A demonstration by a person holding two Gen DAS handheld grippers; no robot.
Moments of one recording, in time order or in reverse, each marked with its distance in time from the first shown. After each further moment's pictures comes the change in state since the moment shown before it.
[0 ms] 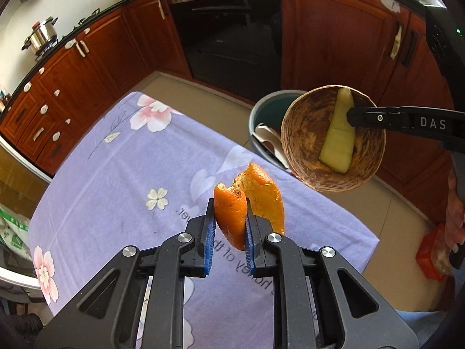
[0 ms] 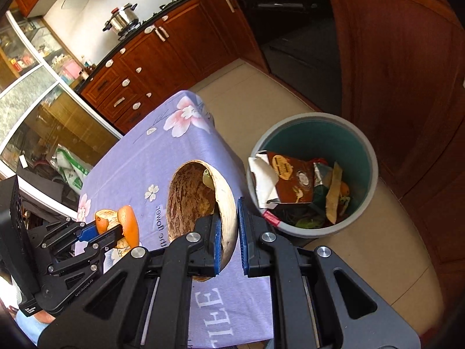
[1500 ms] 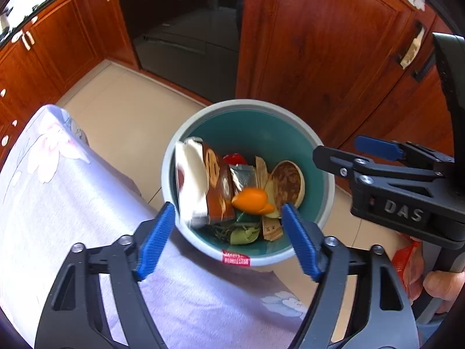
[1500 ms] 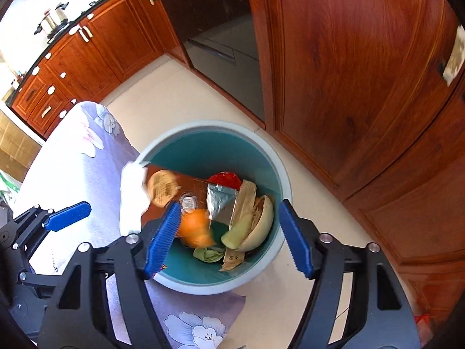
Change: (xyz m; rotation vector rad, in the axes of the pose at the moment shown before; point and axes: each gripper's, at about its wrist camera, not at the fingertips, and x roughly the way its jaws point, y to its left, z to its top) left arm 0.132 -0.068 0.097 -0.022 0.085 -0.198; right arm 0.071 -0.094 0.042 0.041 0.041 -0.318
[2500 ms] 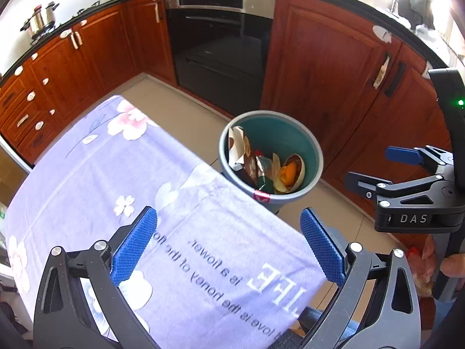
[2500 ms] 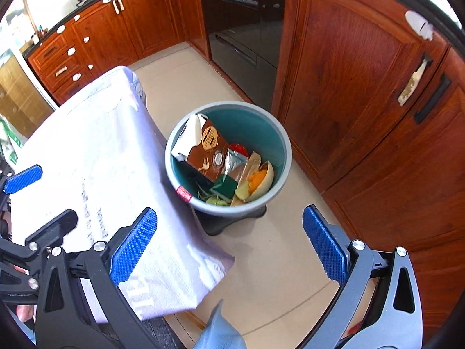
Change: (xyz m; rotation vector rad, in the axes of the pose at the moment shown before) left arm -0.147 0.028 -0.100 -0.085 -0.148 0.080; right arm -0.116 0.067 -0.070 -0.179 0.020 -0.090
